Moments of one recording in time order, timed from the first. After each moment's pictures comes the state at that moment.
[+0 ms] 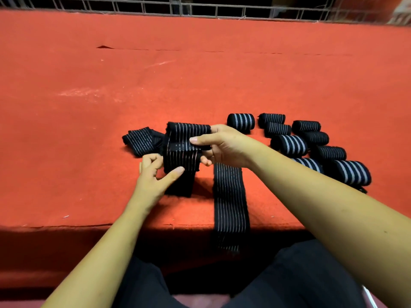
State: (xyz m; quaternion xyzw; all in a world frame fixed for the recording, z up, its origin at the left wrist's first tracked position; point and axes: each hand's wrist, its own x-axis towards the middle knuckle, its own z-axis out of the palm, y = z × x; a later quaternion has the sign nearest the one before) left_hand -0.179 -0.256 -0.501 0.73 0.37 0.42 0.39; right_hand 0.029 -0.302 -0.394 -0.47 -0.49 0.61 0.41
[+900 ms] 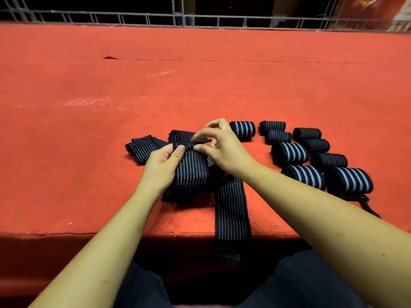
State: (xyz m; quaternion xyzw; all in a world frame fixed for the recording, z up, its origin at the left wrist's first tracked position) left_hand -0.147 -0.254 -0.444 0.67 0.32 0.42 0.53; right_hand 0.027 -0.302 -0.406 -0.60 -0.66 0.15 0.43
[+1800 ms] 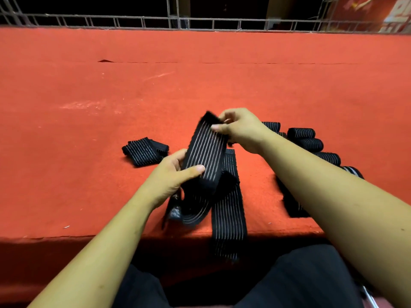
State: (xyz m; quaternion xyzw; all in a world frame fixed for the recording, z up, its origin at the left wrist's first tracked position) left_hand -0.143 -0.280 -0.428 0.66 0.22 0.32 0.64; right_hand 0.069 -0.298 -0.358 -0.65 -0.51 0.33 0.45
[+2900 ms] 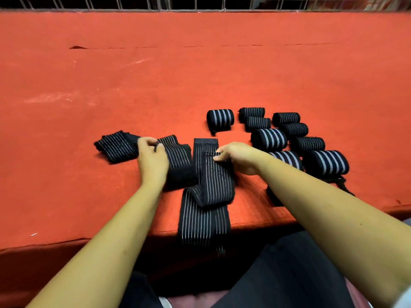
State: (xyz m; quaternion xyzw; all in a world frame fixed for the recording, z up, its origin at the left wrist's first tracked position) left_hand -0.080 -0.231 -0.482 0.58 0.53 0.50 0.37; right_hand 0.126 -0.312 -0.465 -0.65 -0.38 0.56 0.36
